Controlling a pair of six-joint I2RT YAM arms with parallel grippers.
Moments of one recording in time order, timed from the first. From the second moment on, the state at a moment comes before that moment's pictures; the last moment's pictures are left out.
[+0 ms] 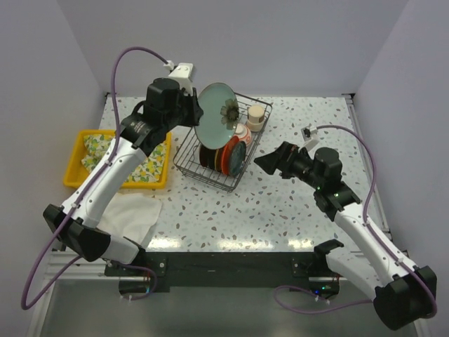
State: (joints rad) left arm -0.53 1.44 1.63 -0.60 -0.11 -0.26; right arm 0.36 0.89 0.66 -0.02 -0.34 0.73
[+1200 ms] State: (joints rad) left arm -0.45 1.30 0.94 0.20 0.46 -0.90; right arm 0.31 1.08 0.61 0.39 -0.46 0.94
